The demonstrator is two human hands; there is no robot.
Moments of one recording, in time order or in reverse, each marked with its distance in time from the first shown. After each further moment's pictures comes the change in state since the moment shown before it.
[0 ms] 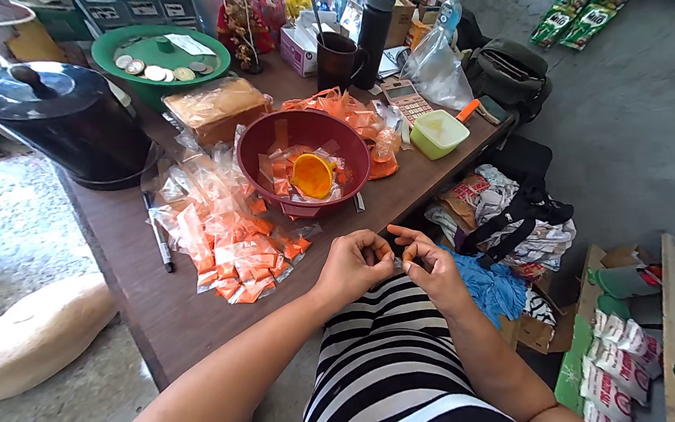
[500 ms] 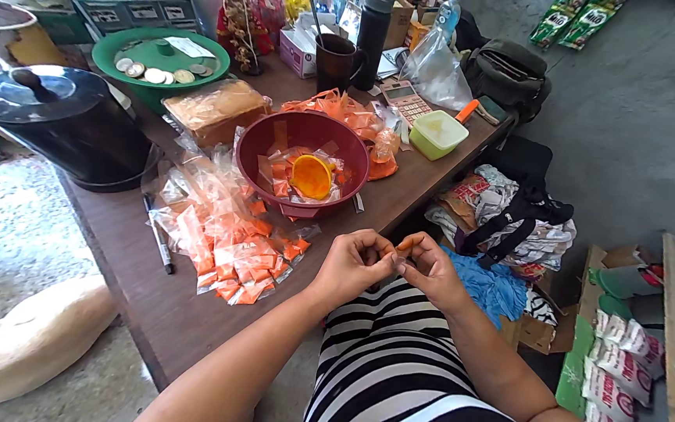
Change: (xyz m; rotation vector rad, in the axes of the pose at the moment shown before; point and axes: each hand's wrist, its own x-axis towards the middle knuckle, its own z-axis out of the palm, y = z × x) left_hand 0.003 -0.001 -0.004 -0.154 -0.088 0.100; right_hand 0.002 0.016 -0.004 0.220 -0.130 -0.148
